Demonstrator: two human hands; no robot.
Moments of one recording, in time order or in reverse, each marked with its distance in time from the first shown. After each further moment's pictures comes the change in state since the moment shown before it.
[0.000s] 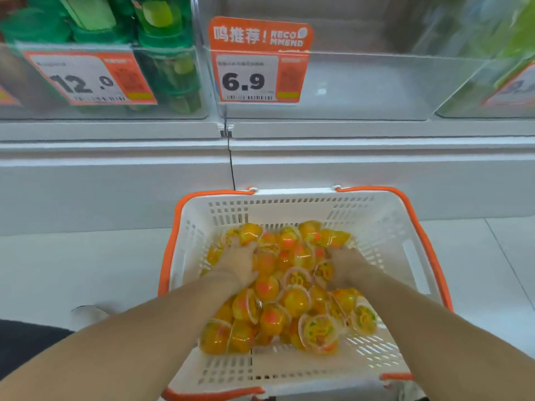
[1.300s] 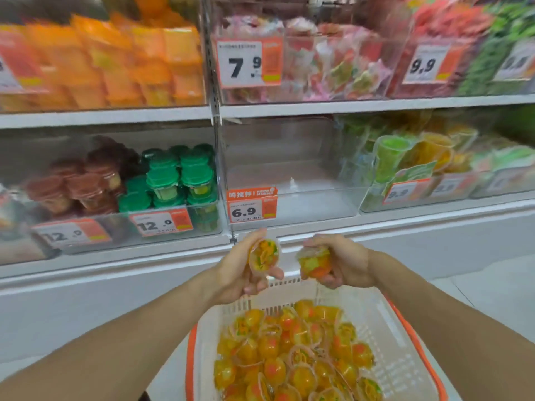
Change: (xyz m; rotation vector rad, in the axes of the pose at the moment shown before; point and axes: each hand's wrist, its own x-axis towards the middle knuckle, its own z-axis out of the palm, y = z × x) left_hand -0.115 0.059 -0.197 -1.230 -0.253 0.236; right_hand -0.197 -0.019 -0.203 1.395 -0.175 -0.436
